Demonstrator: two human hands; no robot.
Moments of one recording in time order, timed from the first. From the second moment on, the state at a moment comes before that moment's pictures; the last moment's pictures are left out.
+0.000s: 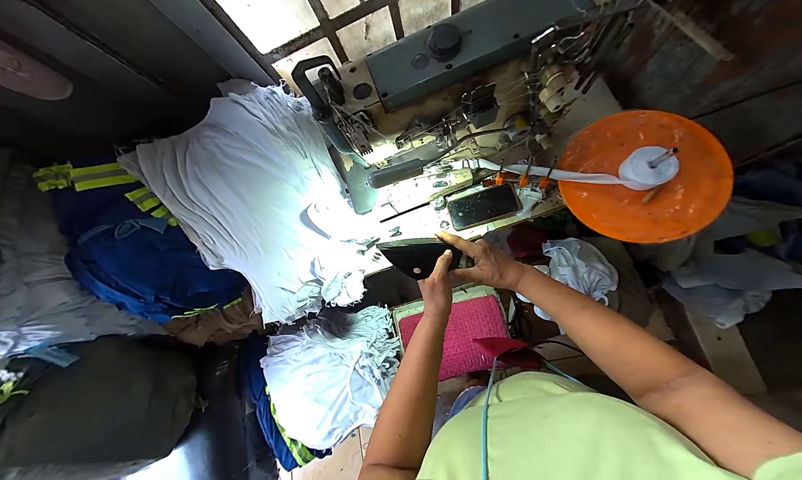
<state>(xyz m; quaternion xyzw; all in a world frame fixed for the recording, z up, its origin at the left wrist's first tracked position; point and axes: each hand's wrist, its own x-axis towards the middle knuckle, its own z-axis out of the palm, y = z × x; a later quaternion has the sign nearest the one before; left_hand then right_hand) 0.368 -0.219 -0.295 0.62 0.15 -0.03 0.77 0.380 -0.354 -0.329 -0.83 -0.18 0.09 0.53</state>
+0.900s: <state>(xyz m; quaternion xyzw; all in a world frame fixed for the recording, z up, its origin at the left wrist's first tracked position) 0.376 -0.229 -0.292 0.57 0.21 0.00 0.79 0.385 -0.352 -0.331 -0.85 -0.18 0.05 0.50</state>
